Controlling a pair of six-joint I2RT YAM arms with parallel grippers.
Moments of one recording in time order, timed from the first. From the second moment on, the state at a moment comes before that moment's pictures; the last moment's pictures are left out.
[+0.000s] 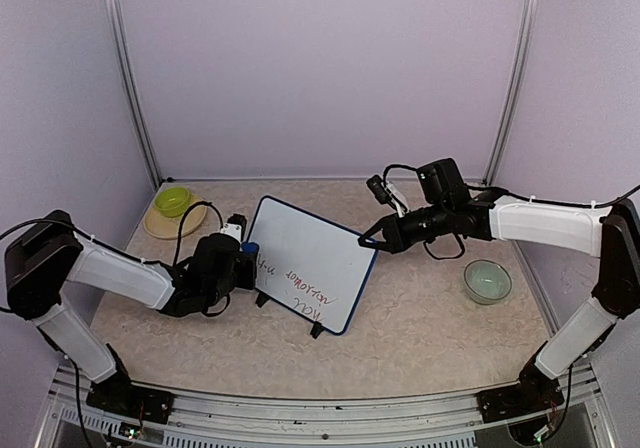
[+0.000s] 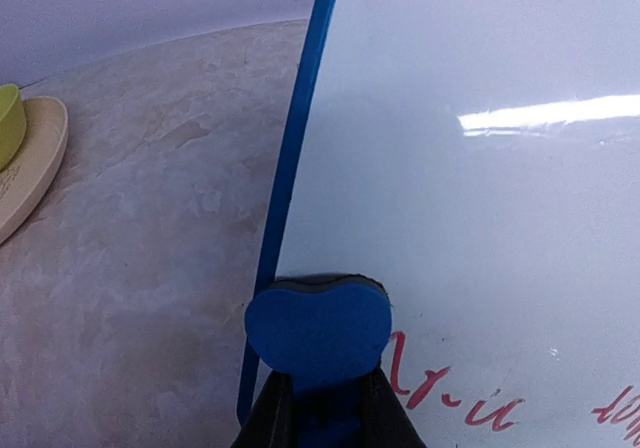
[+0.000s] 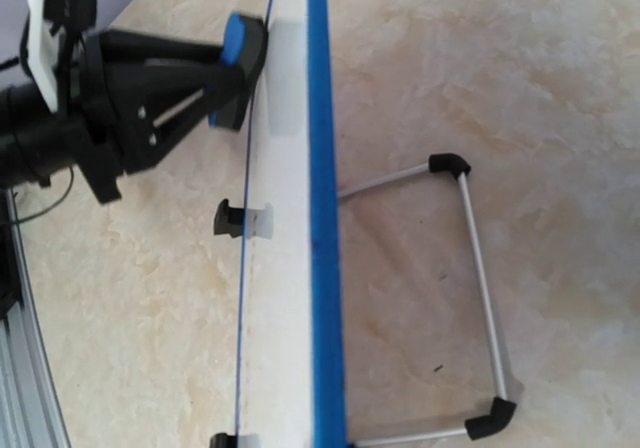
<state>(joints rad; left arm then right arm) -0.79 1.59 0.60 0.46 -0.50 -0.28 0.62 1.56 1.09 -0.19 -0.57 0.16</state>
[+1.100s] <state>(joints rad) -0.72 1.55 0.61 0.40 -0.38 -0.35 0.62 1.53 1.08 -0.19 -0.57 0.15</state>
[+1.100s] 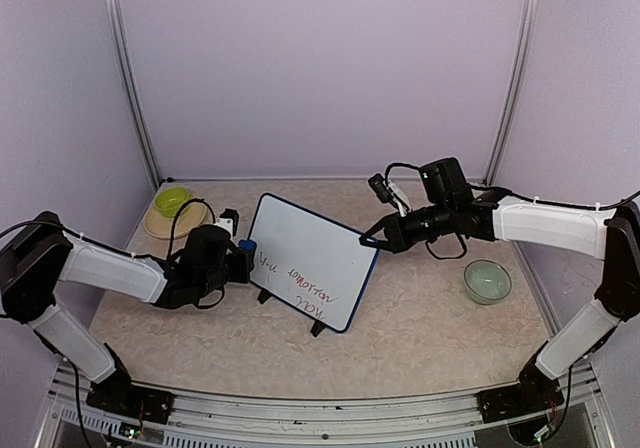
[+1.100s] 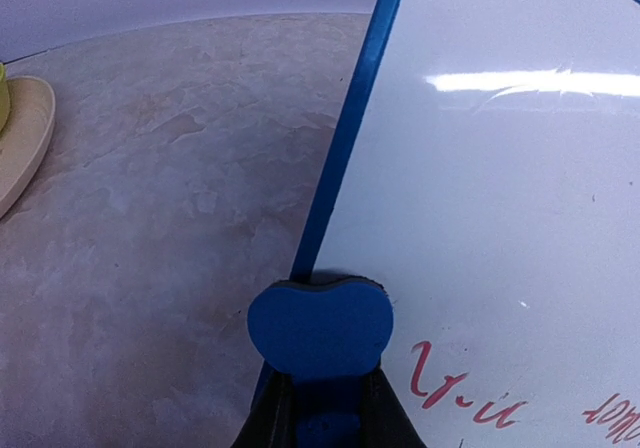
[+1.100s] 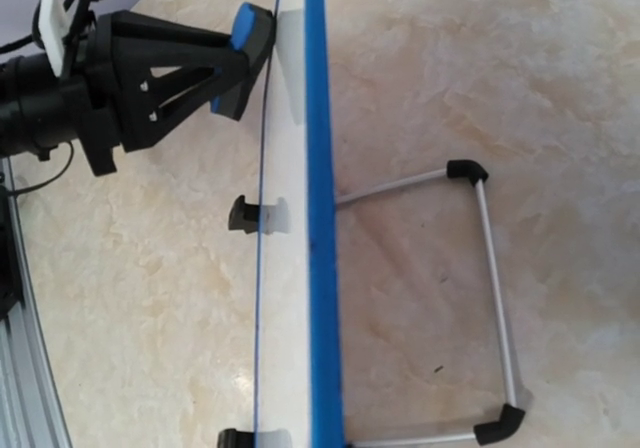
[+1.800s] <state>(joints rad) -0.72 1.55 0.53 0.37 -0.36 -0.43 0.62 1.54 1.08 -0.19 -0.57 0.16</state>
